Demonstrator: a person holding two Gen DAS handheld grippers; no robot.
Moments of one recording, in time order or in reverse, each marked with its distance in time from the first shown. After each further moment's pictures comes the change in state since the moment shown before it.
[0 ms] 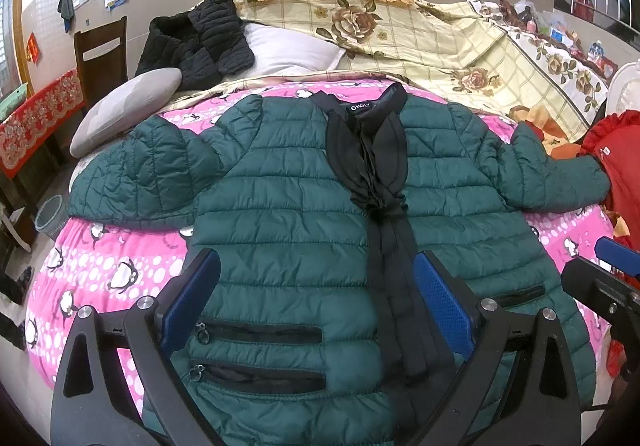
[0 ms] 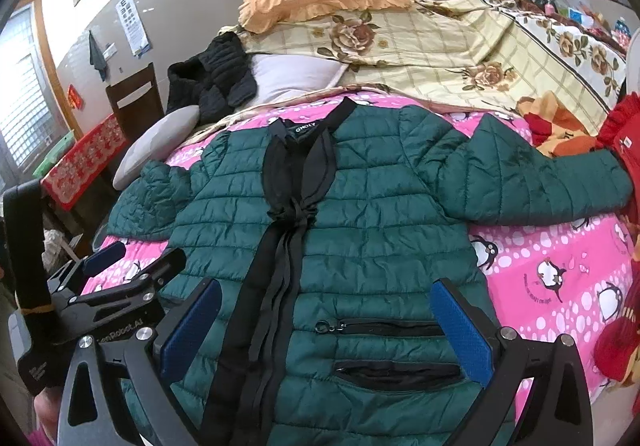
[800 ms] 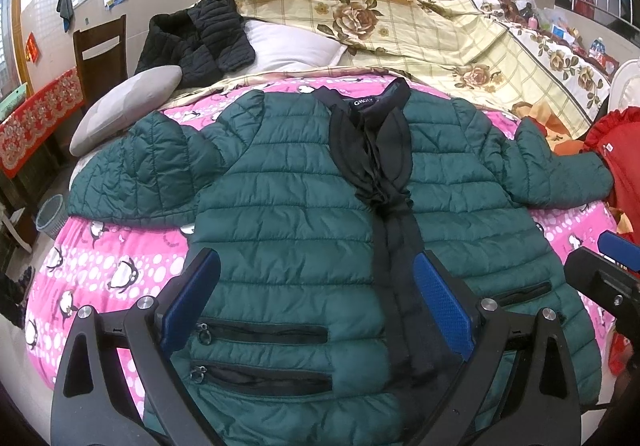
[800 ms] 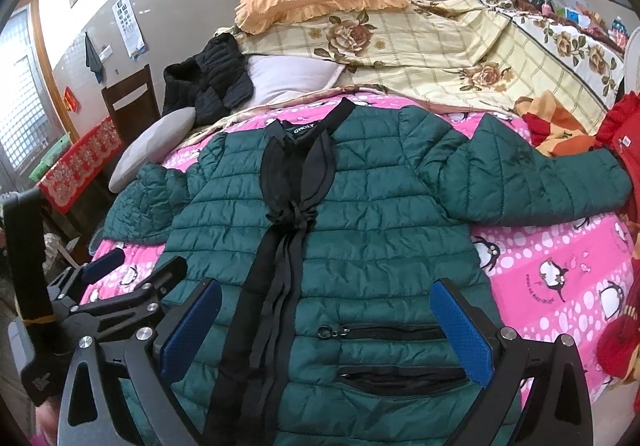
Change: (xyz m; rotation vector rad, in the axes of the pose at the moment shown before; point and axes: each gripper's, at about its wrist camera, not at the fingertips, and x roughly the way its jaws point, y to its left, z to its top) left arm 0.008 0.001 -0.001 0.002 0.008 0.005; right arm 0.002 0.006 0.003 0.011 -0.002 0.001
